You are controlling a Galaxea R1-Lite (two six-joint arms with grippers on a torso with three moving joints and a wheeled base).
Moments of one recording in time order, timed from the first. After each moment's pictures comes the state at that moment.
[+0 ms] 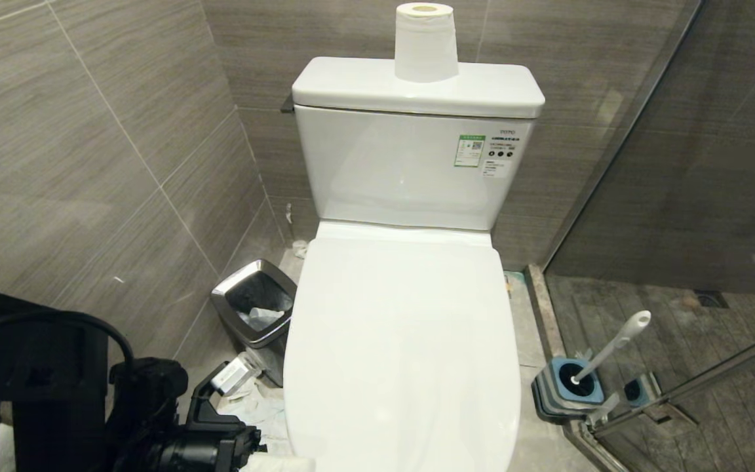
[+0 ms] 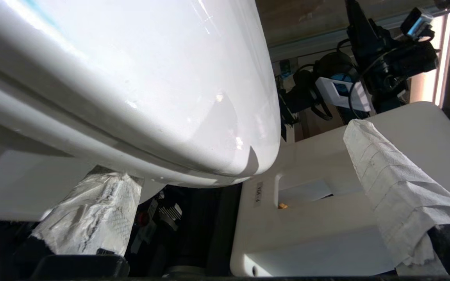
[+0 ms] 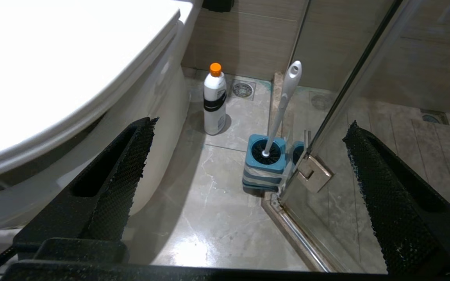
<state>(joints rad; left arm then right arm) -0.25 2.17 -0.16 -1.52 -1.29 -0.45 -0.01 0.00 0.00 -0.03 0.01 -0.01</state>
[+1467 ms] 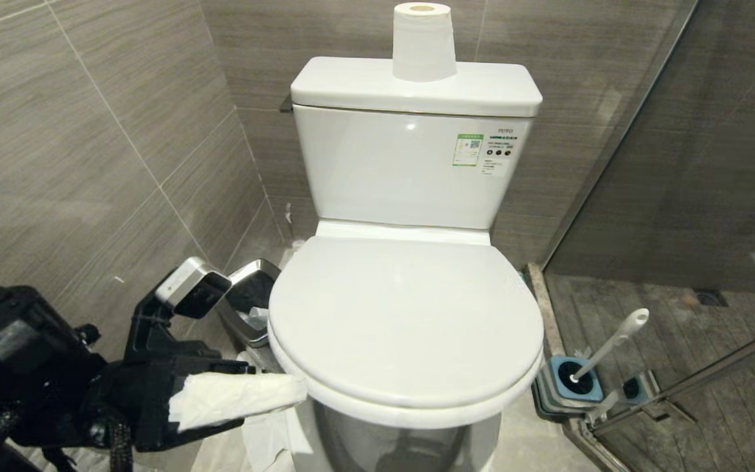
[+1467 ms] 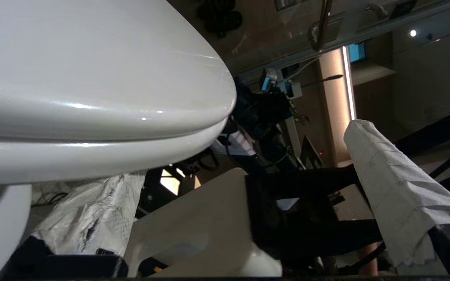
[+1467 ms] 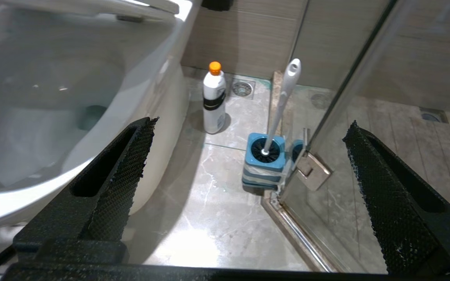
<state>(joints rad) -0.42 1.58 -0.30 -1.46 -1.16 -1.05 -0.01 0.00 0.00 -0.03 0.01 -0.01</state>
